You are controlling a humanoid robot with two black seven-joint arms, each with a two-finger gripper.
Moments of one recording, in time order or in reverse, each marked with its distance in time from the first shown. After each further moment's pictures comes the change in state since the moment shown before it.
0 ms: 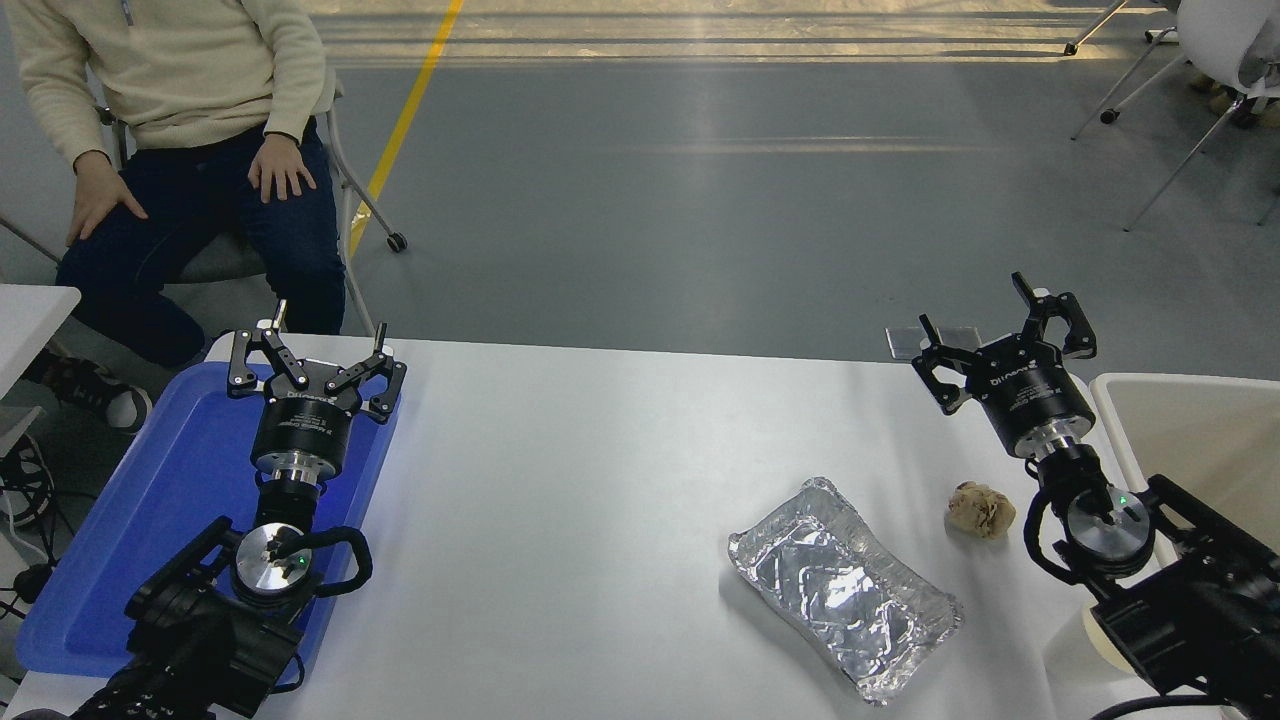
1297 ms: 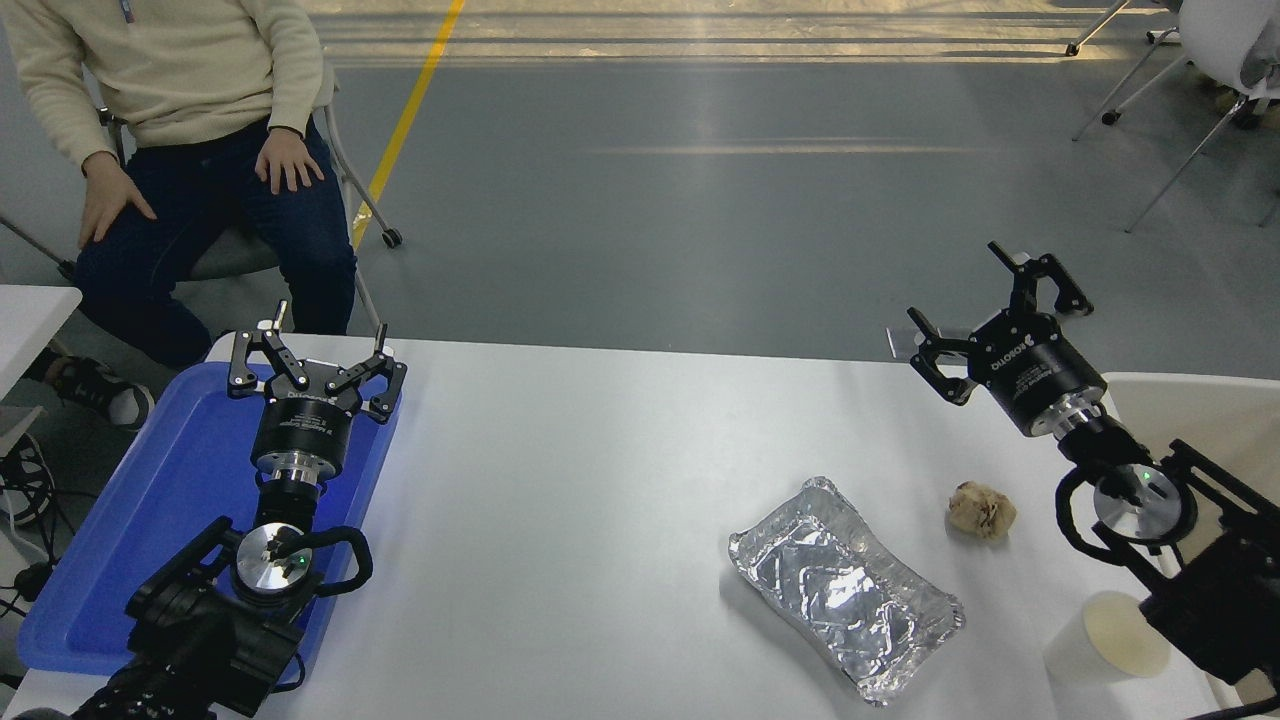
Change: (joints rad) left arm 0.000 0.000 0.000 0.000 0.000 0.000 0.000; right arm 0.036 -0.222 -0.098 0.250 -0.306 -0.108 -0.008
